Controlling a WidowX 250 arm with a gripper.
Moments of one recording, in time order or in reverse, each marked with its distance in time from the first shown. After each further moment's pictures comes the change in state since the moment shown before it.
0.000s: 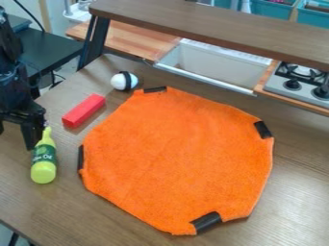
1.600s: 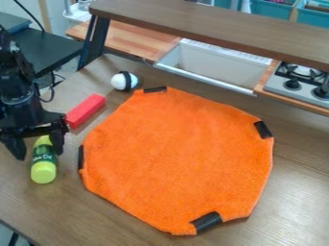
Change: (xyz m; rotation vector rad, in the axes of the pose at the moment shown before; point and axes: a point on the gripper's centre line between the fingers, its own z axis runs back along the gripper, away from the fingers) arm 0.025 -0.011 -0.057 -0.139 0.013 0.387
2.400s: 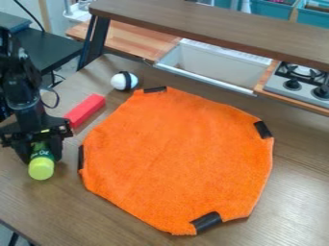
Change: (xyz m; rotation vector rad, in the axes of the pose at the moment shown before) arm 0.001 -0.003 -0.009 0.020 0.022 0.041
